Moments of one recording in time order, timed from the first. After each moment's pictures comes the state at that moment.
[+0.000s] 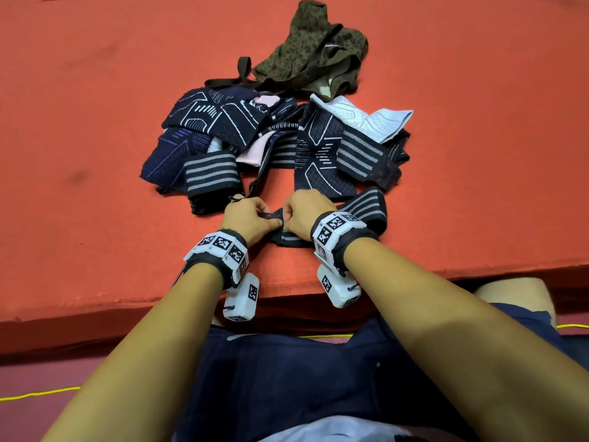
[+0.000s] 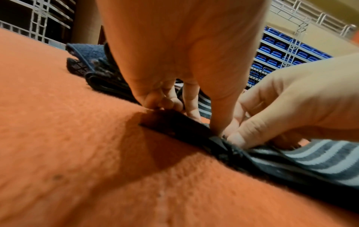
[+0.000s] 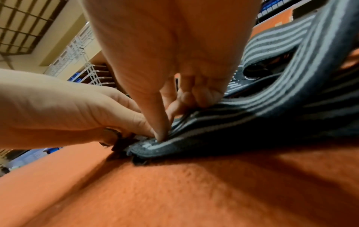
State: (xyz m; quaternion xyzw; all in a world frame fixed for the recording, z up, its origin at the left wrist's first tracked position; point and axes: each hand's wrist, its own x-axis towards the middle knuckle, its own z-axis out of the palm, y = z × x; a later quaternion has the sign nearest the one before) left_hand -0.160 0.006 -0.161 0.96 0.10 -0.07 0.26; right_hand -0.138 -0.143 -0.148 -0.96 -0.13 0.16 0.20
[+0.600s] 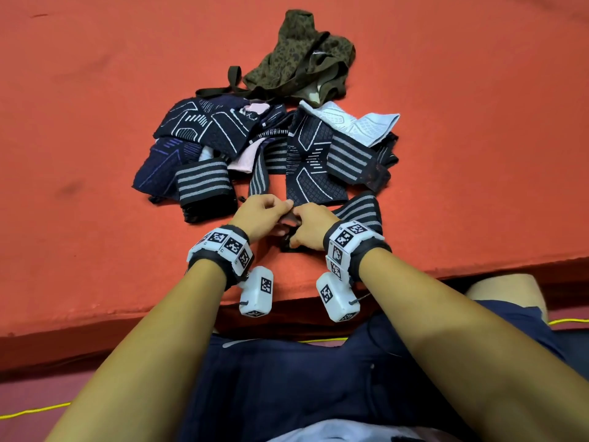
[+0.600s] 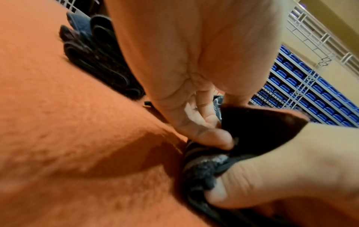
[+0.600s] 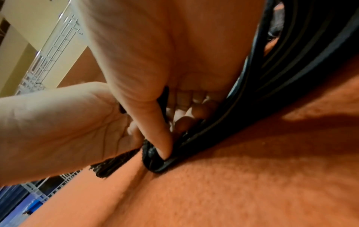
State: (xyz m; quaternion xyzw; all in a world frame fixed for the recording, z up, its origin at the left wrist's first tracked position) left_hand -0.150 -0.030 -0.148 0.82 0.09 -0.13 0.55; right_hand -0.149 -0.174 -0.146 -0.92 -0.11 0.24 0.30
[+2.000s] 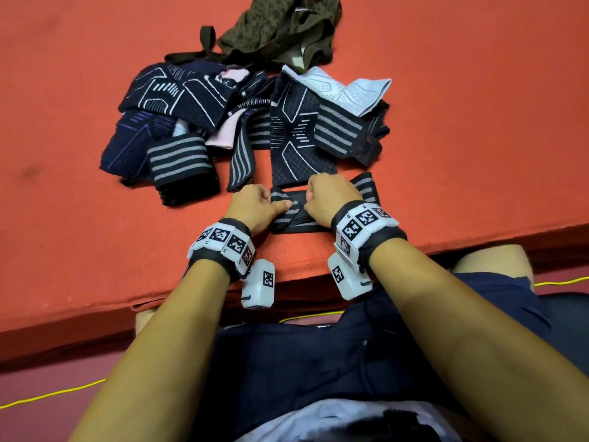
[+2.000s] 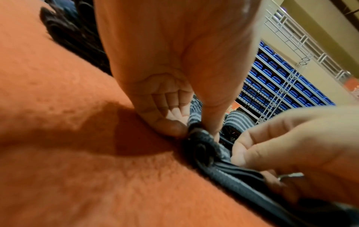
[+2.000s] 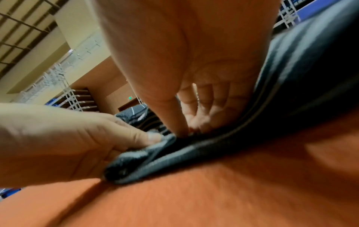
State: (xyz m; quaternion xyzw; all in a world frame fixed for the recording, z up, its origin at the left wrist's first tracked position) left_hand -0.154 -0.037 -0.169 0.91 0.09 -0.13 0.38; right_hand -0.155 -0.202 -0.136 -0.97 -0.02 0.15 0.21
